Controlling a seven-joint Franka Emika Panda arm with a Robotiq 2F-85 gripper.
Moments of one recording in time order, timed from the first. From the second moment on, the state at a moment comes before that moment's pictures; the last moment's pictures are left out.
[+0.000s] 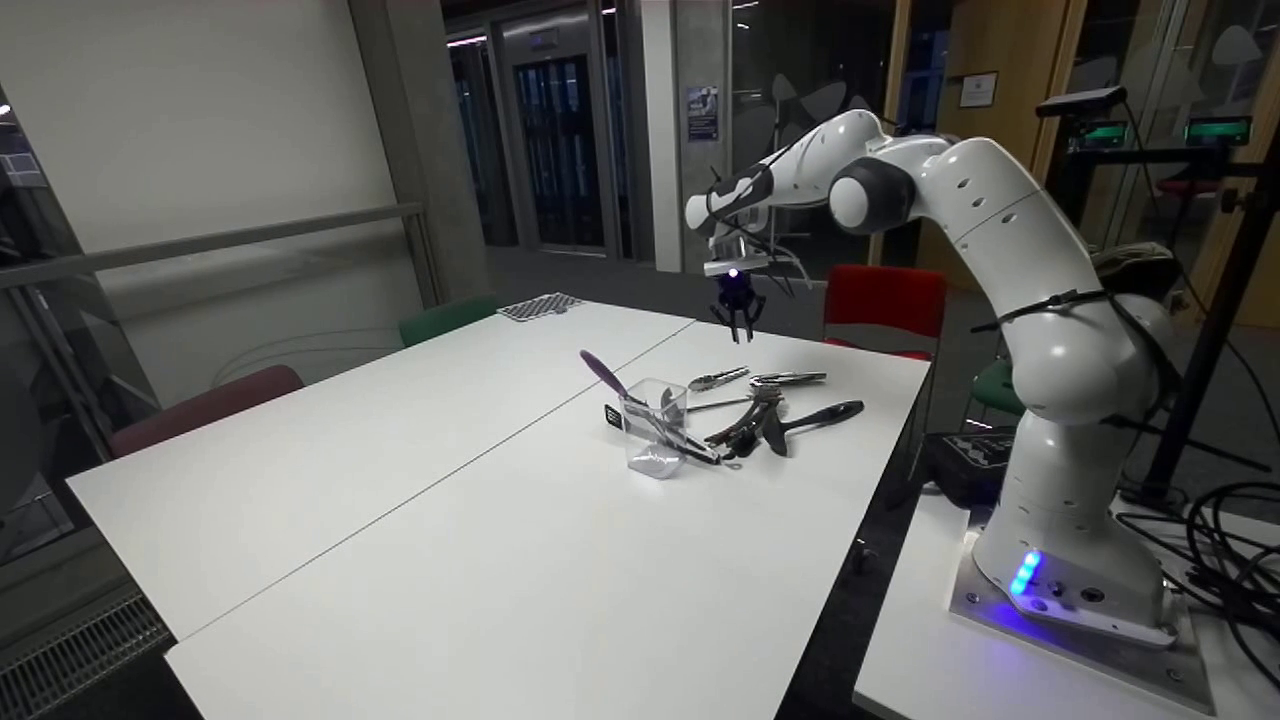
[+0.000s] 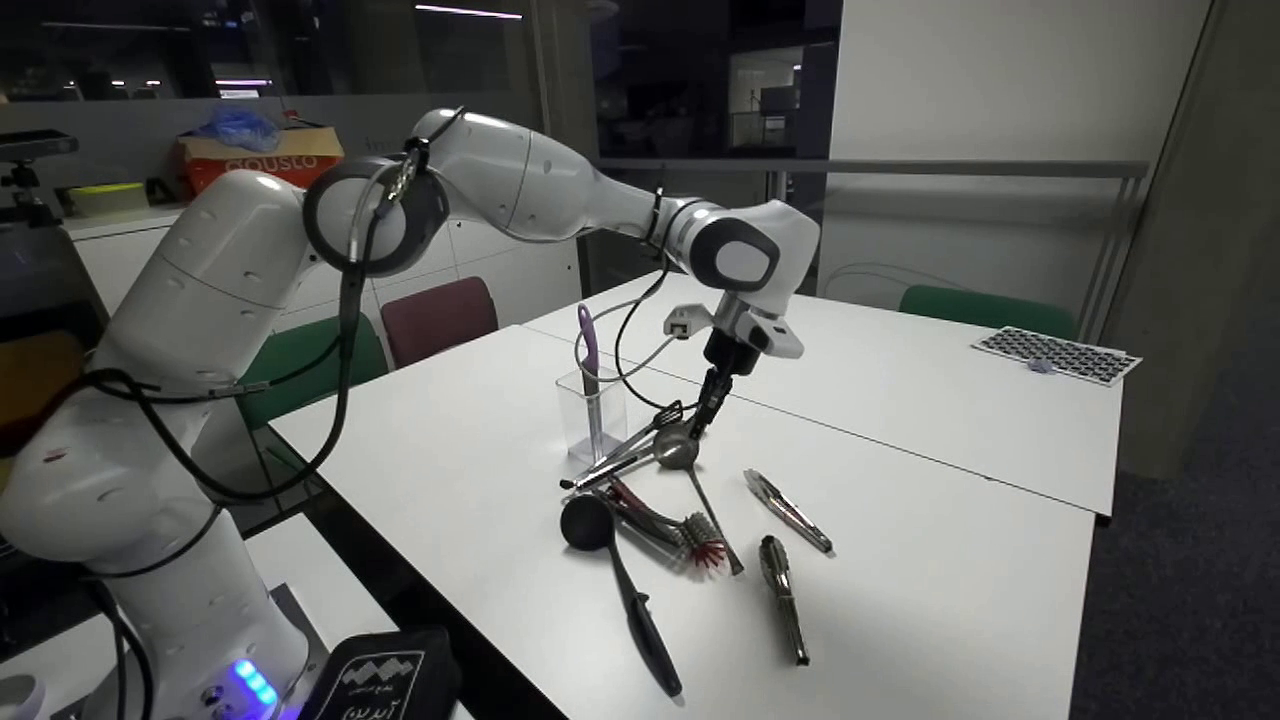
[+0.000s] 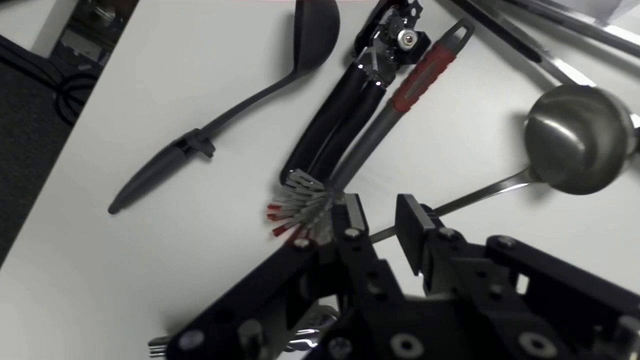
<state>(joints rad) -0.30 0.74 -0.24 -1.25 0.23 1.58 0.51</state>
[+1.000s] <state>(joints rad) -0.04 0.13 -0.16 -1.78 -0.10 1.63 0.45</state>
